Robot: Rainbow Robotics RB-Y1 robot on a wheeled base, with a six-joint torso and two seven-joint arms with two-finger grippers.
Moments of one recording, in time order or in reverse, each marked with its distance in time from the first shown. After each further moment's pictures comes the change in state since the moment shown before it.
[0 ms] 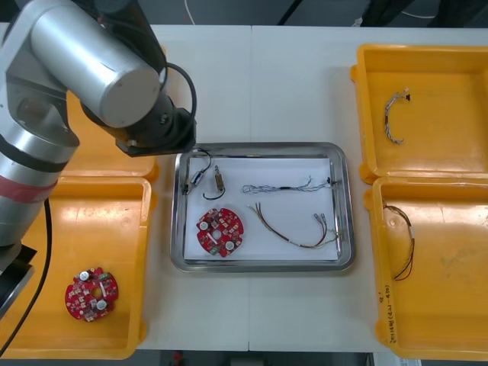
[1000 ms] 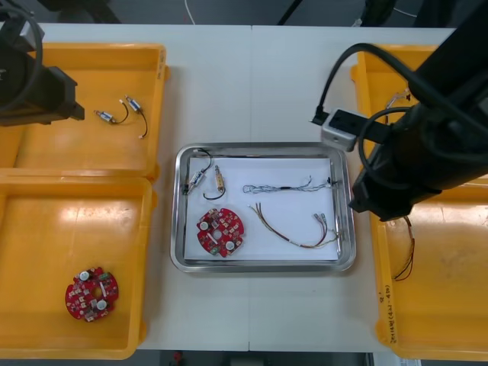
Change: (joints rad) right arm -0.639 -0.042 0.837 -0.015 -0.143 0.000 0.000; left arm 0.128 0.278 0.411 -0.082 0.241 0.052 -0.238
